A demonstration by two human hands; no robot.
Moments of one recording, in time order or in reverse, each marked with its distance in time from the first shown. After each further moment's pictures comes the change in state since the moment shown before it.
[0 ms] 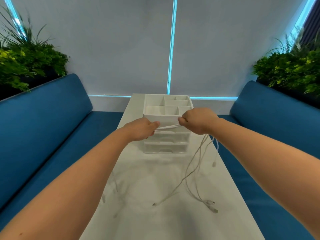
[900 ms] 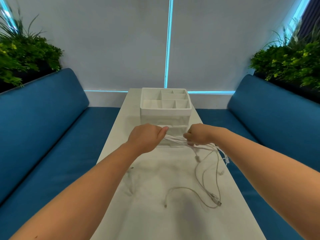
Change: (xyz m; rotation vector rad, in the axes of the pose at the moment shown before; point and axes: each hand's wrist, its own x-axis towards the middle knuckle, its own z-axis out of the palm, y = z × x) left_hand -0.009 -0.001 0.058 0.366 0.302 0.313; right_hand -0.024 0.013 0.051 0.363 -0.394 0.162
